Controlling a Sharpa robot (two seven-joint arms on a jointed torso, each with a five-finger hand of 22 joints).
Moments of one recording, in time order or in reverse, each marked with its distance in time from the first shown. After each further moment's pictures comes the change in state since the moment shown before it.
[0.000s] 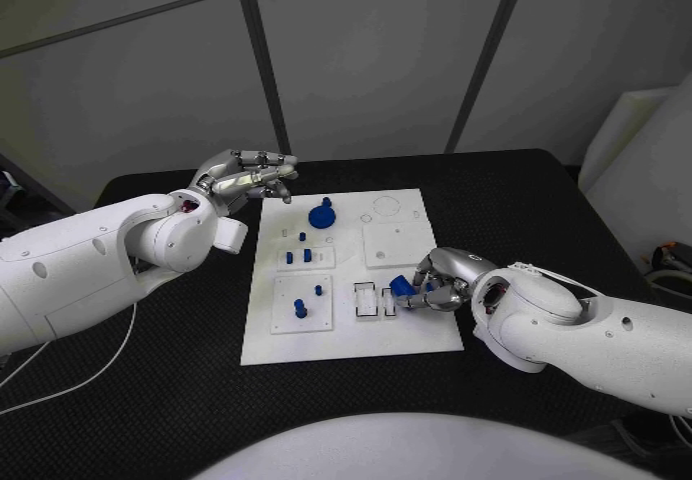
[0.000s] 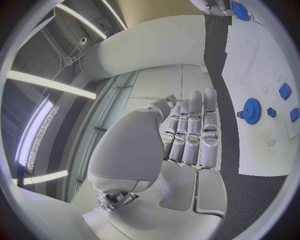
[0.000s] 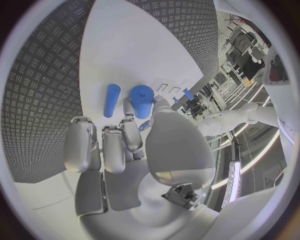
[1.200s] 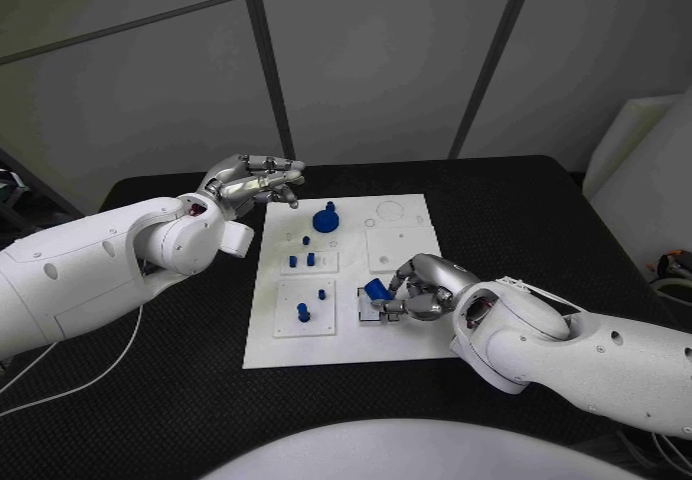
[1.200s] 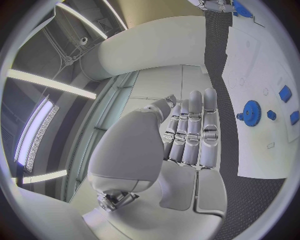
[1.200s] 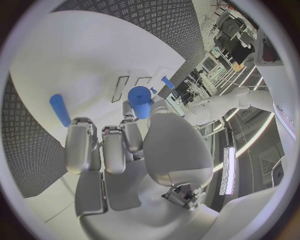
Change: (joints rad) left arm 0.000 0.007 0.000 -0.001 0.000 0.006 -0.002; left_hand 0.000 0.000 0.000 0.000 0.000 0.000 0.000 0.000 0.000 0.000 0.000 0.000 0.000 0.000 0.000 0.000 0.000 0.000 0.000 0.000 0.000 0.000; right arm -0.008 0.054 -0.002 0.064 0.081 -0.123 0.003; right_hand -0.006 0.060 -0.049 0.005 0.052 0.003 -0.013 0.040 0.046 0.014 -0.014 0.000 0.013 0.000 -0.007 0.009 0.000 0.000 0.007 -0.007 0.008 0.015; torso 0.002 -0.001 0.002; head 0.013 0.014
